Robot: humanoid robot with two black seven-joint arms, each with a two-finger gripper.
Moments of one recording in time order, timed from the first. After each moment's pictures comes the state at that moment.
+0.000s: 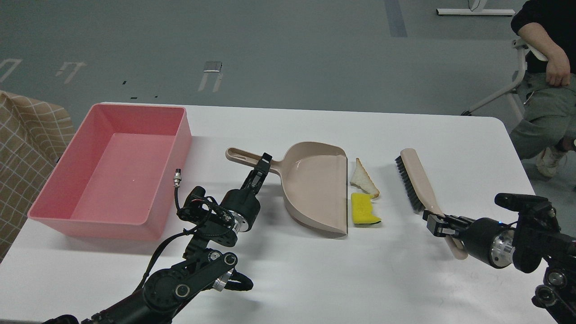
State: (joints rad) left arm -0.31 0.03 -0.71 -1.08 1.28 0.49 -0.17; right arm 0.06 -0.54 1.13 1.55 -1.98 0.49 -0.04
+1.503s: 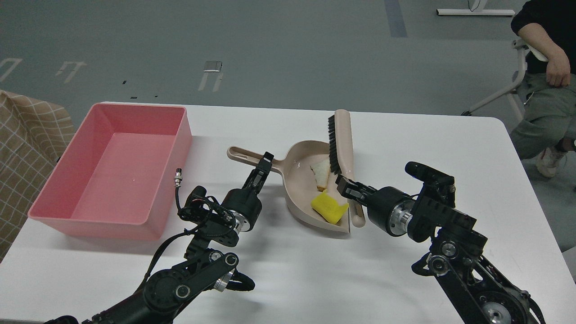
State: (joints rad) left arm -0.31 0.02 -0.71 -1.10 1.28 0.49 -0.16; right arm 0.19 -0.02 1.14 1.55 -1.99 0.49 -0.31
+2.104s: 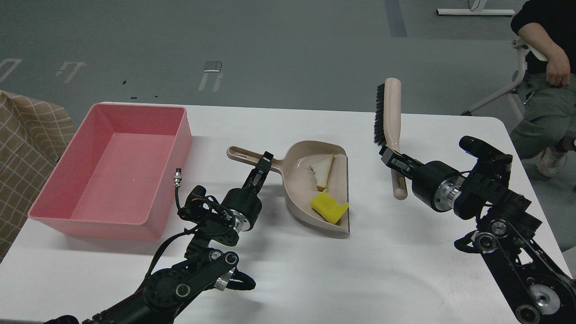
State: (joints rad) left arm -0.31 0.02 -0.72 -1.10 1.26 0.49 -0.16; right arm 0.22 -0.20 1.28 1.58 -1.91 0.49 -0.30
